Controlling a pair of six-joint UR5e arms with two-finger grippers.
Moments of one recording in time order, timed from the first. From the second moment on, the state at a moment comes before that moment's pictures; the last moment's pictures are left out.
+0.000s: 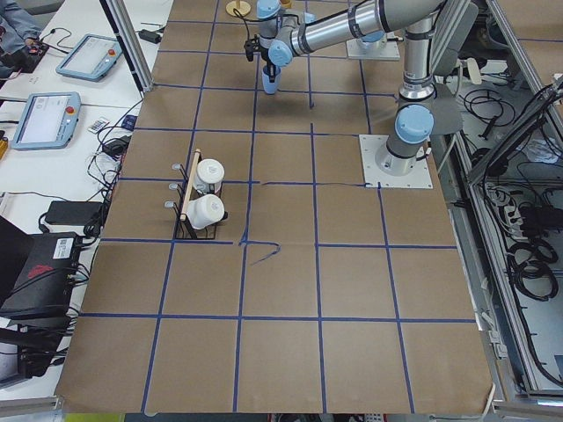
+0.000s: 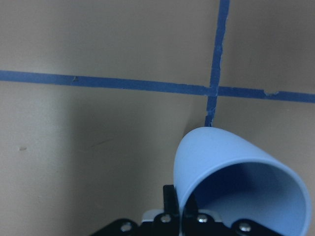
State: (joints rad) left arm -1.91 -1.90 -1.81 -1.03 1.49 -0.43; right arm 1.22 -1.59 1.84 -2.14 -1.74 -0.18
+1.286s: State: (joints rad) left arm -1.75 -1.71 -1.62 -1.25 1.55 -0.17; right arm 1.52 -1.54 1.53 -1.90 -1.59 0.24
